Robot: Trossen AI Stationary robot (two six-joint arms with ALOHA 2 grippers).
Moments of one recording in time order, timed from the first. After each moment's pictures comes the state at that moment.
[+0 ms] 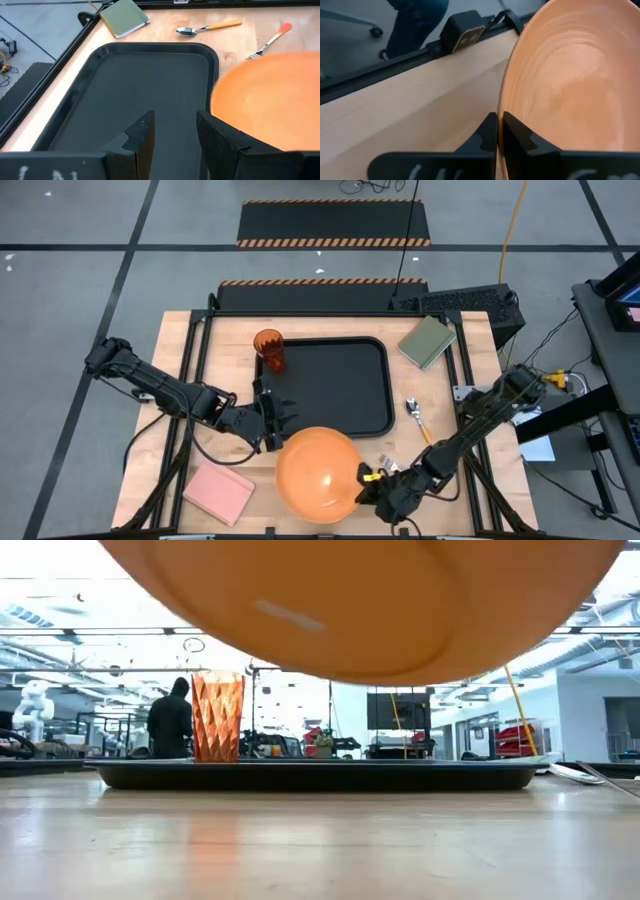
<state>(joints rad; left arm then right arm) -0.41 1.33 1.03 -0.41 -0.60 -0.30 0.74 1.64 0.96 -0.02 0.27 -0.44</state>
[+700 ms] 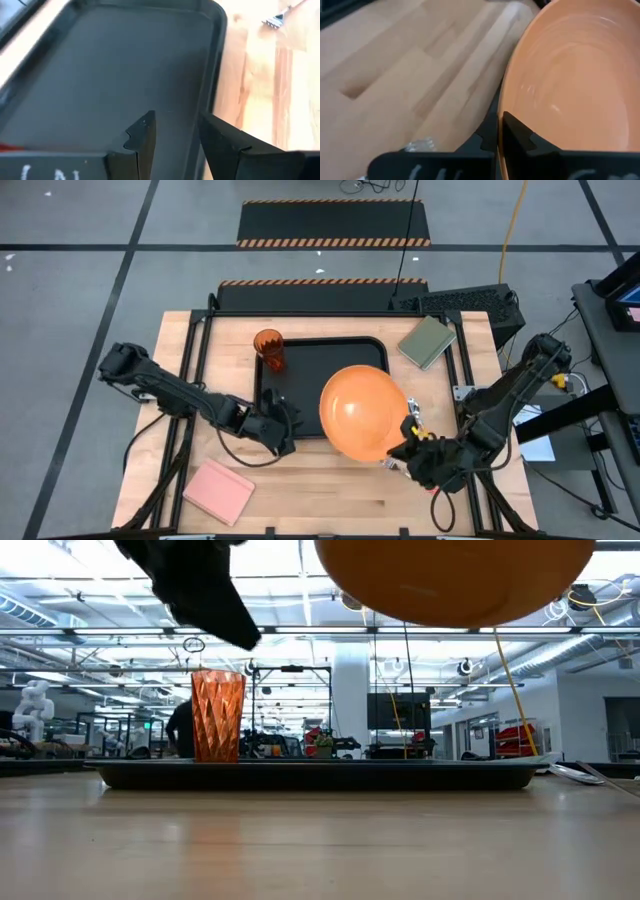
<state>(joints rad) -0.38 1.52 0.99 -0.34 -0.52 -0.45 0.81 1.22 0.96 -0.64 0.61 -0.11</state>
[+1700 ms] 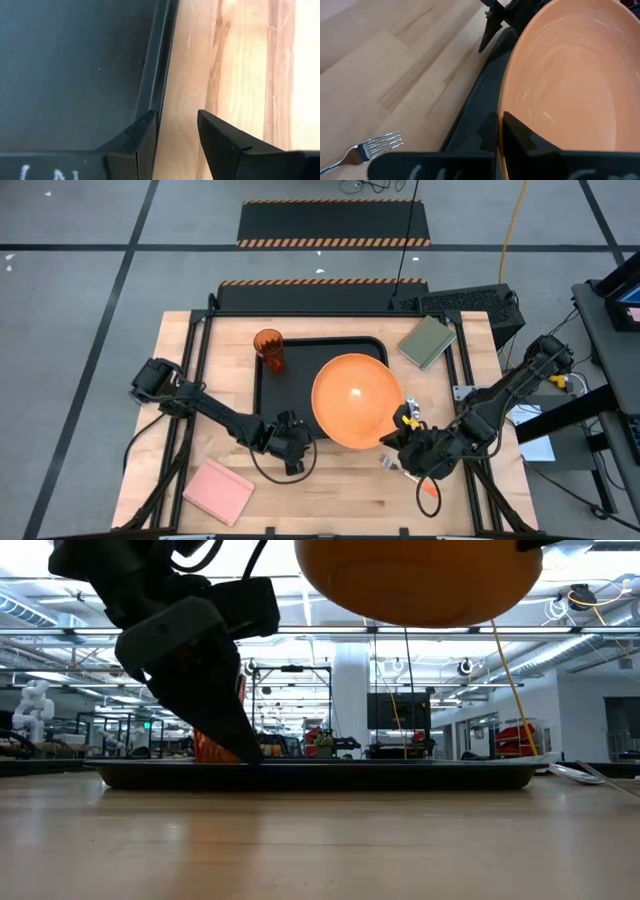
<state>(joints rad) -0.40 1.81 0.99 -0.20 -0.32 -0.48 0.70 1.22 0.96 -0.61 0.60 -0.25</state>
